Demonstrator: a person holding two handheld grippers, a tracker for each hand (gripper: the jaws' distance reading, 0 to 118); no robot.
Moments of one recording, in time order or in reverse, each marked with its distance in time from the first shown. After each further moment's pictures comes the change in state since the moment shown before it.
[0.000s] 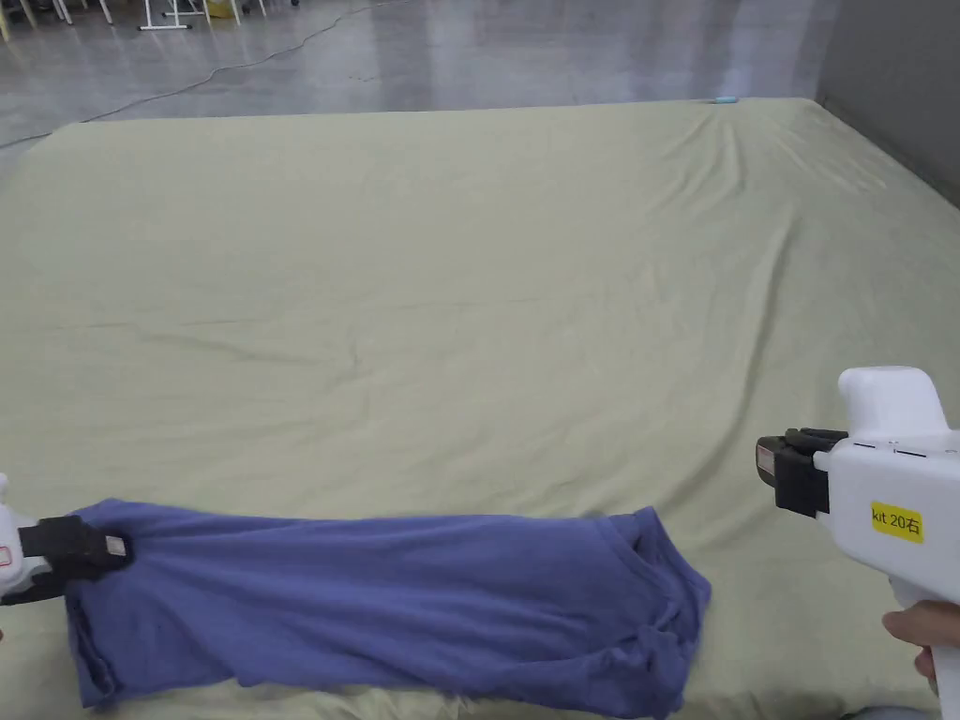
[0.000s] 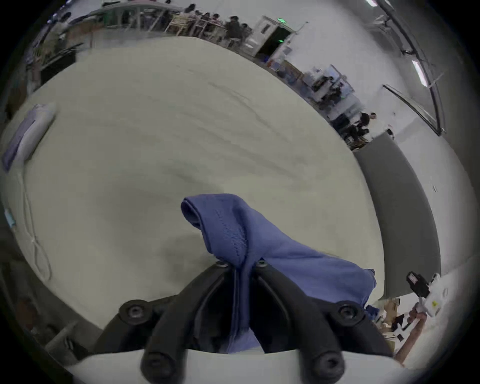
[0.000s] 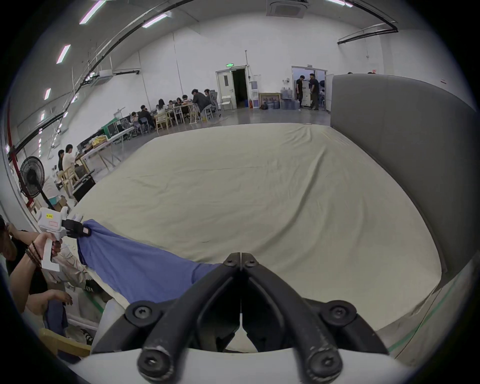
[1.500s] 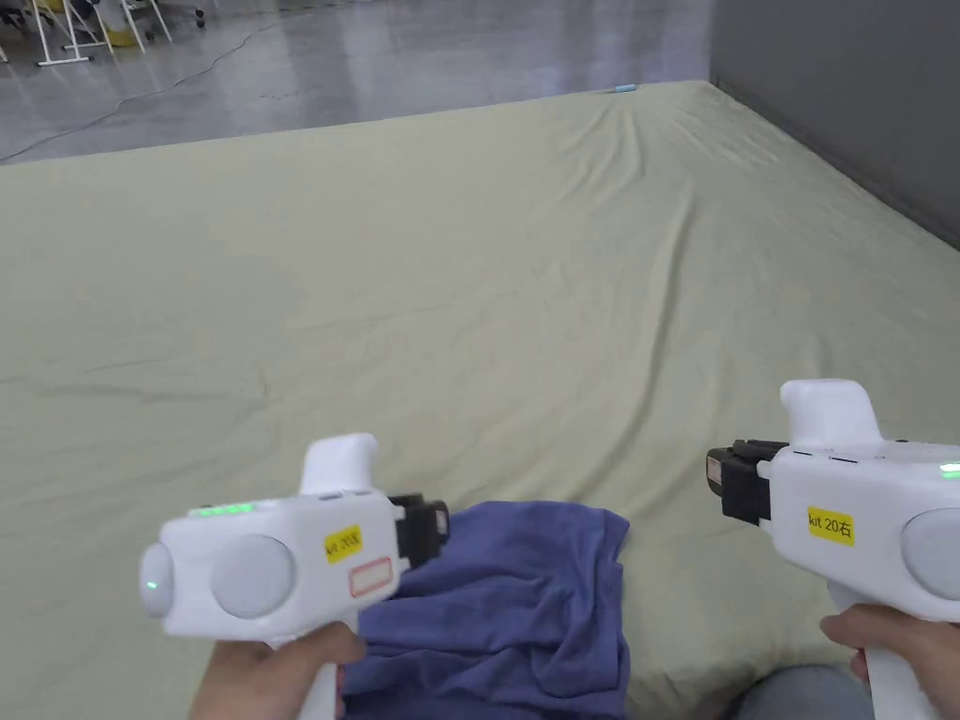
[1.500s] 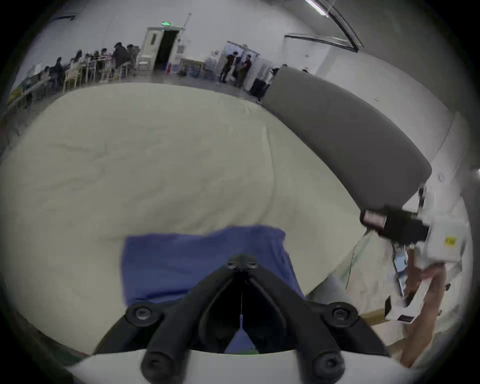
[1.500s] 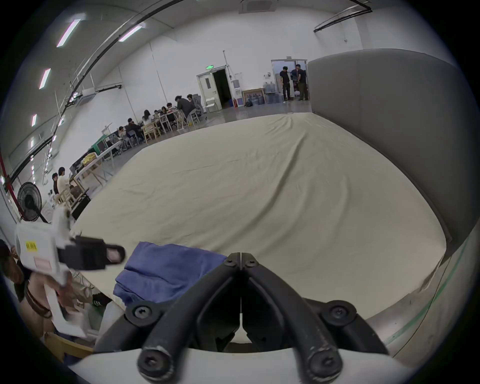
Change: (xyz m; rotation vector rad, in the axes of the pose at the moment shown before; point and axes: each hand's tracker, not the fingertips) left arm 0.345 -0.186 -0.055 -0.037 -0.256 -0.532; right arm 0.056 -0.031 0.006 -0.004 -0.020 -0.137
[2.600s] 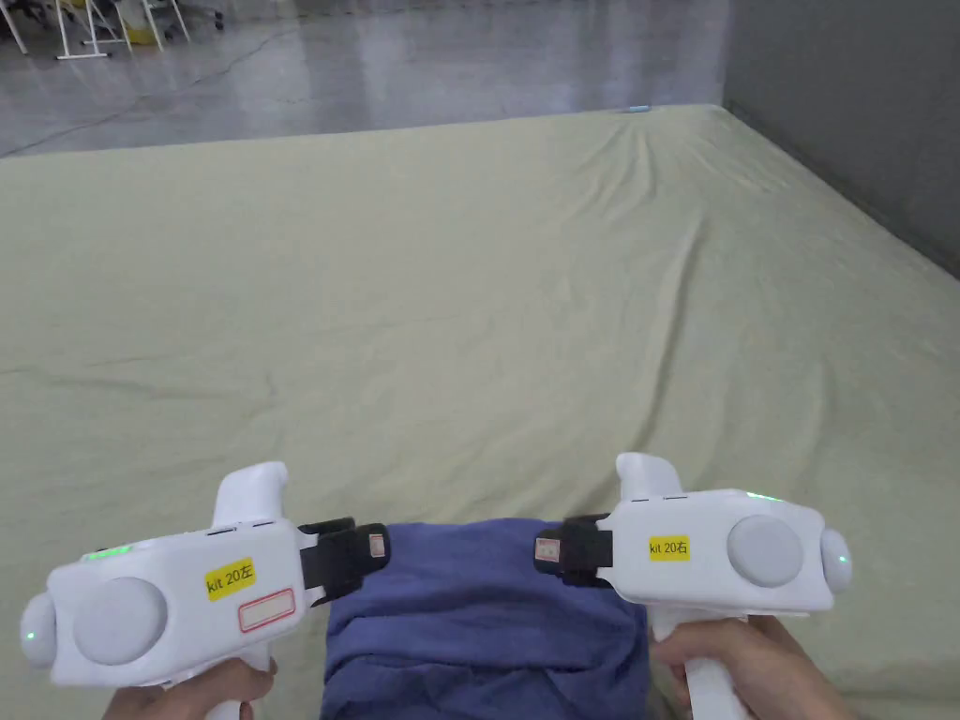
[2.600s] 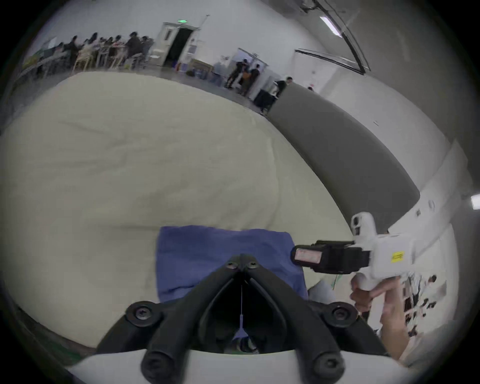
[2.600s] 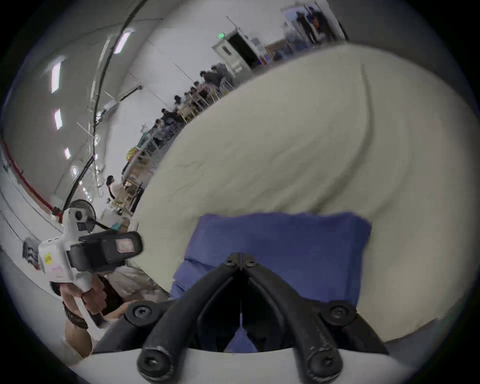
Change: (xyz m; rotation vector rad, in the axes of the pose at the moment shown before) left arm -0.075 -0.002 0.047 0.068 -0.048 0.141; right arm -0.047 -0.031 -0.110 -0.306 0.399 -0.205
